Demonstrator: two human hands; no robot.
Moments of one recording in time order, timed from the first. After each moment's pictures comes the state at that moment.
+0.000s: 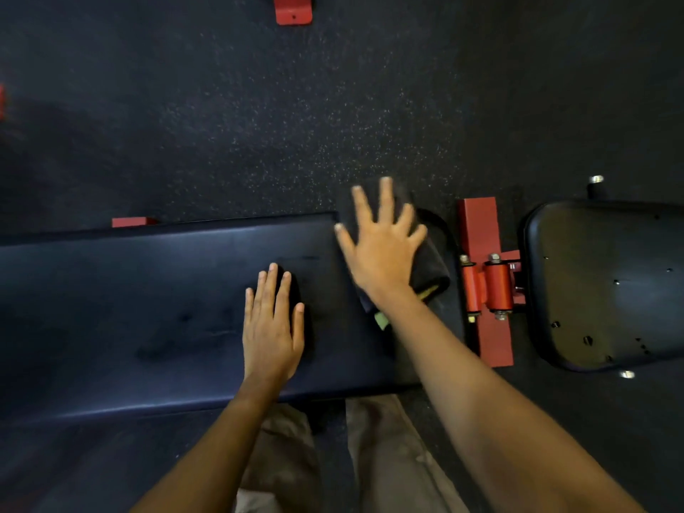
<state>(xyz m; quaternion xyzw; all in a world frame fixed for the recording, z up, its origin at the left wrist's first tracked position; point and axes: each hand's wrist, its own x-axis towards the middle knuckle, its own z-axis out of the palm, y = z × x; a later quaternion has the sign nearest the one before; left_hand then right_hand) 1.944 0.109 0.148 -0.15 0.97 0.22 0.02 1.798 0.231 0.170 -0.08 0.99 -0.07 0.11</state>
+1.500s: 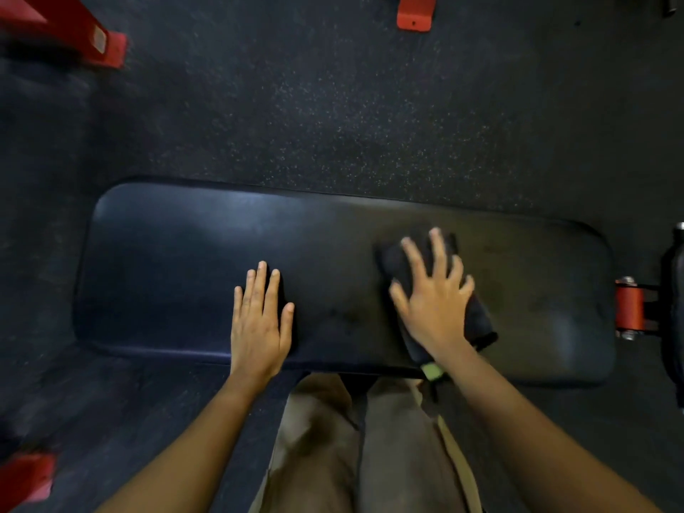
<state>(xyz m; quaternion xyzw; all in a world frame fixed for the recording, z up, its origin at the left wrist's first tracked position) 2.079 -0.136 0.151 -0.21 0.95 0.21 0.05 1.939 0.072 0.180 -0.17 0.98 -0.04 0.11</state>
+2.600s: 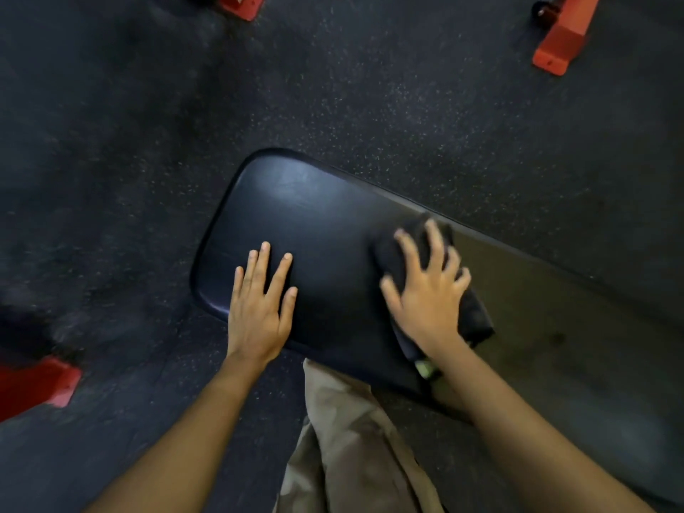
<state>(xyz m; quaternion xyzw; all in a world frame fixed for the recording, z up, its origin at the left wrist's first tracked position) 2.145 -0.264 0.147 -0.34 0.92 0.20 0.01 1.967 -0.112 0.177 -0.32 0.94 -0.06 0.12</state>
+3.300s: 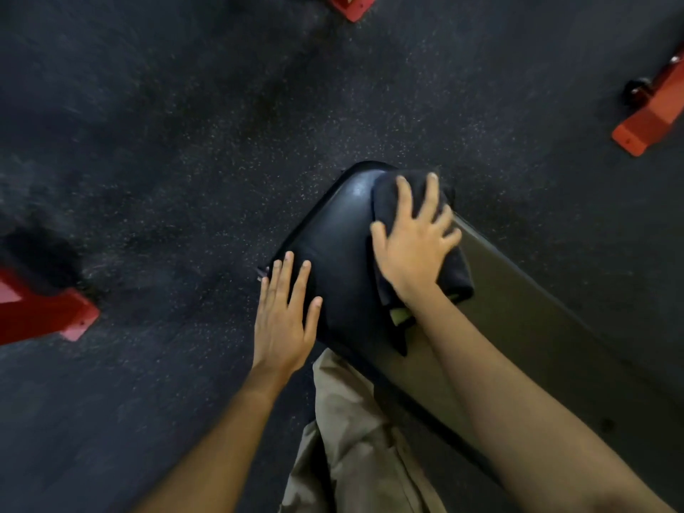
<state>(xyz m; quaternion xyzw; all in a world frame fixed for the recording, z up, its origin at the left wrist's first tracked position) 2.195 -0.286 0.143 -0.46 0.85 0.24 -0.02 1.994 -0.284 0.174 -0.37 0.92 0.00 0.14</state>
